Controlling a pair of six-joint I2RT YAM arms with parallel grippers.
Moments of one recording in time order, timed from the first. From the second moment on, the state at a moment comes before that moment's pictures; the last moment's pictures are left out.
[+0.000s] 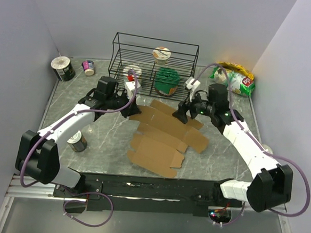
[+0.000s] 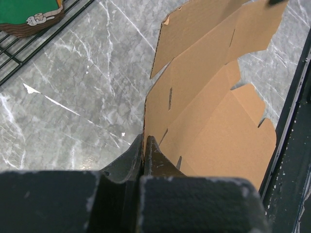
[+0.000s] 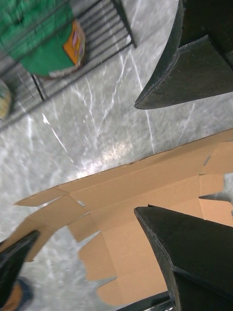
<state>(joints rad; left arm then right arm) -0.39 1.41 1.05 -0.24 0.69 0.21 0.31 1.23 1.02 -0.29 -0.61 -0.26</state>
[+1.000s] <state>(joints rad) -0.39 1.45 1.05 -0.16 0.64 0.11 0.42 1.33 1.01 -0.30 -0.53 -0.34</state>
